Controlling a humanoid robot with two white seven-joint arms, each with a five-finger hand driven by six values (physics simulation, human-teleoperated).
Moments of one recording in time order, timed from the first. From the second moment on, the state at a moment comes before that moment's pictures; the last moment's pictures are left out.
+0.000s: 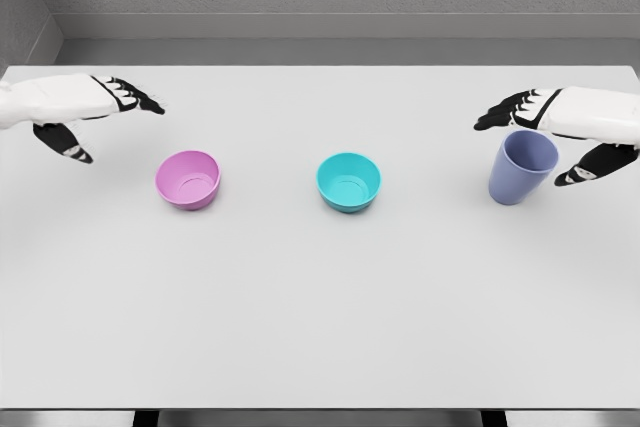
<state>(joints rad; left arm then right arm) -1.38 1.01 -1.74 -1.19 -0.04 -0.61 -0.10 -0.67 -1.12 0.64 -1.56 -0.06 -0.61 0.61</state>
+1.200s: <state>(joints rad) -1.22 1.01 -1.56 -1.26 0.13 -0.61 -0.25 -0.75 -1.04 0.77 -1.36 -0.05 -0.61 0.61</state>
